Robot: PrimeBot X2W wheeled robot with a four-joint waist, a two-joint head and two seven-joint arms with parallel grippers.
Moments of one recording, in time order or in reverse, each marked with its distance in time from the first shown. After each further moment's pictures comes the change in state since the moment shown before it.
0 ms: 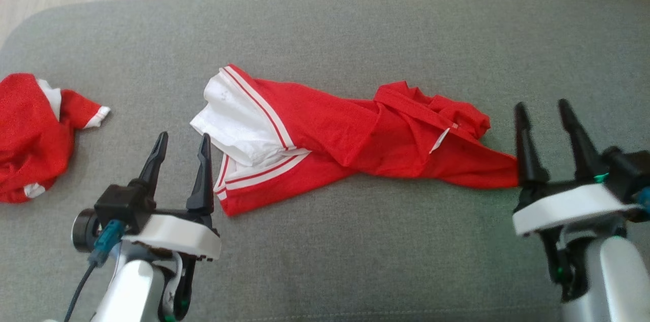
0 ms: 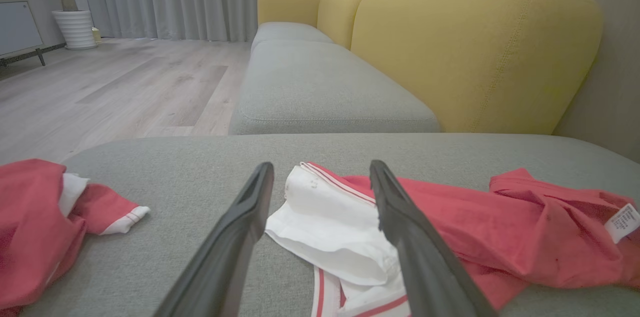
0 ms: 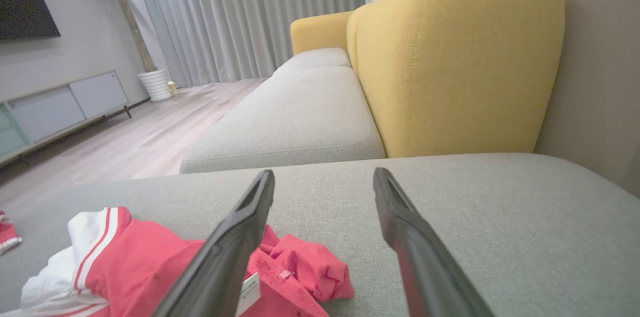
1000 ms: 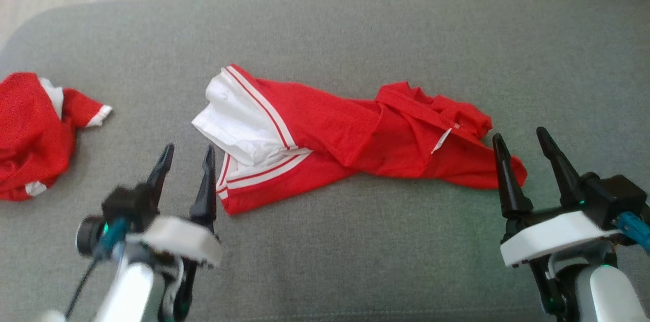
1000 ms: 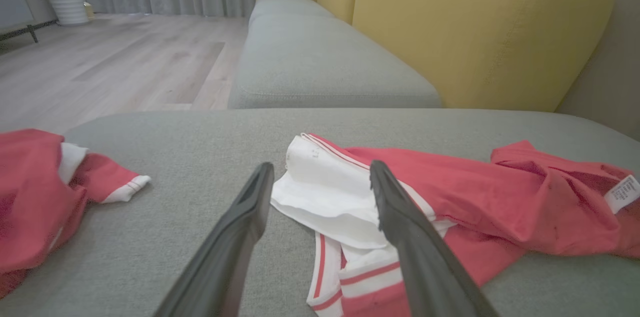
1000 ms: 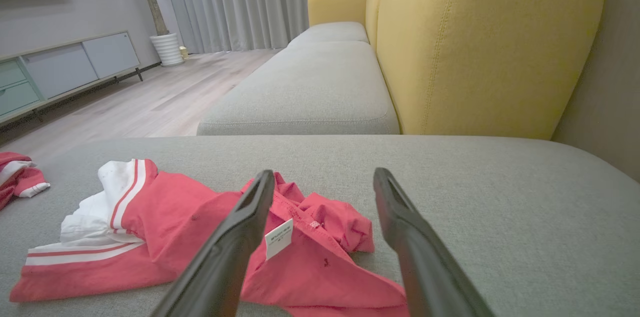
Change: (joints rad) left arm 0.037 0.017 -0.018 -0.006 -0.022 0.015 0.039; right arm 0.123 0.014 0.051 -0.118 -0.071 0.000 0.067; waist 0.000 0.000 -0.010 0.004
